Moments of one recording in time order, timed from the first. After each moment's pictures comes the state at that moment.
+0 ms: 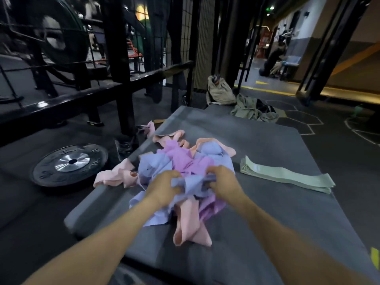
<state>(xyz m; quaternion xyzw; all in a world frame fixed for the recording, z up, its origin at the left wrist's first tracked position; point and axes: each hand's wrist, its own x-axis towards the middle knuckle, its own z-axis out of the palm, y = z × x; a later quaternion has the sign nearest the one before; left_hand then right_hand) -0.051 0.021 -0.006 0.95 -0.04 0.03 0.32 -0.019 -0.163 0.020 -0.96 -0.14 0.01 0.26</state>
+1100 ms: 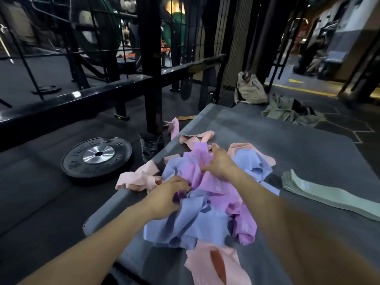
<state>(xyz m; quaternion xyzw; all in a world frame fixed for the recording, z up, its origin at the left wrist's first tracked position) -0.027 0.102 -0.041 0.95 -0.12 0.00 0.30 0.091 -0.060 0.003 -0.95 -0.16 0.05 0.26</state>
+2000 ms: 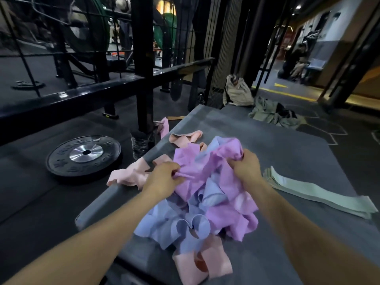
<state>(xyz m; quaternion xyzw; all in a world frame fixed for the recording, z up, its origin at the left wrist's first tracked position) -0.019 0.072 -0.009 0.94 0.02 0.10 0.33 0.040 -0.136 0.035 -0.88 -0.03 -0.09 0.47</state>
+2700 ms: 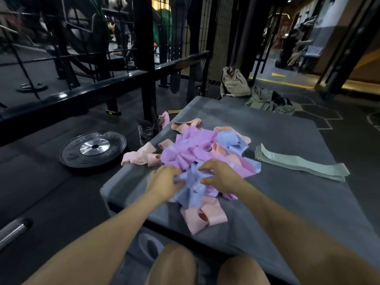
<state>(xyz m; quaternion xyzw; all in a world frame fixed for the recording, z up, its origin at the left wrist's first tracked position) -0.108 0.060 -0.019 0.98 -0.02 0.06 0.21 -0.075 -0.124 0.025 -0.93 -0.24 0.08 0.26</state>
